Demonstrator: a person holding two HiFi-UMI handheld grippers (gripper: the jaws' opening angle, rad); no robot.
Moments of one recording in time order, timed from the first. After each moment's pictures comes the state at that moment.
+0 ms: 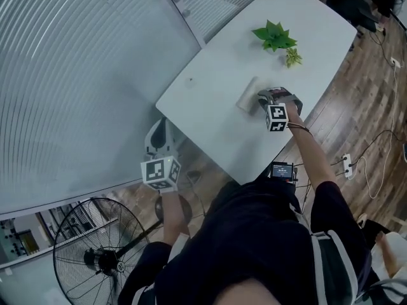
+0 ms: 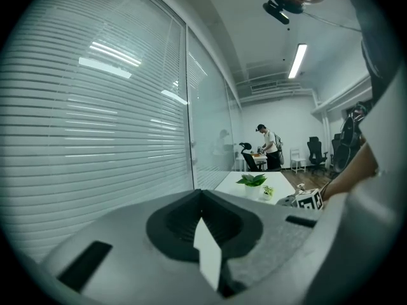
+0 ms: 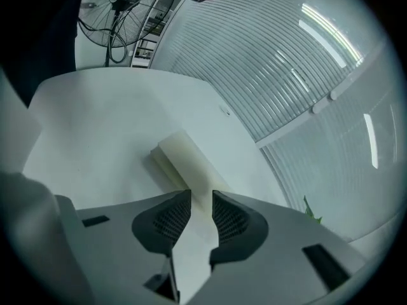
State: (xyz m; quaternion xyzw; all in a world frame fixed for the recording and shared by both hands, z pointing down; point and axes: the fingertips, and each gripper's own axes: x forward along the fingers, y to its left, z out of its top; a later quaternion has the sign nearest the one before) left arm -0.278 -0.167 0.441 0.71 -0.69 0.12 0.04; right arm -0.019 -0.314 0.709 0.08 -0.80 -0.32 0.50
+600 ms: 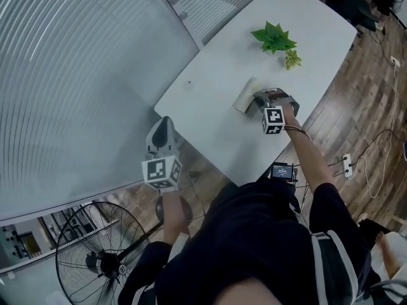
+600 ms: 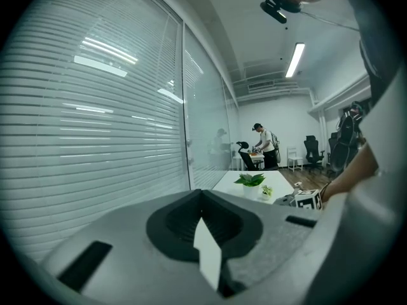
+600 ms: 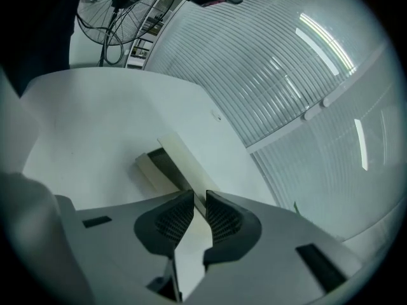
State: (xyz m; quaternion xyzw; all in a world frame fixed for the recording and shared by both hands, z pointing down) left arm -0.270 -0.189 0.444 0.72 -0.68 0.13 0.04; right arm -0.035 -0.326 0.698 0.10 -0.80 -0.34 0.48
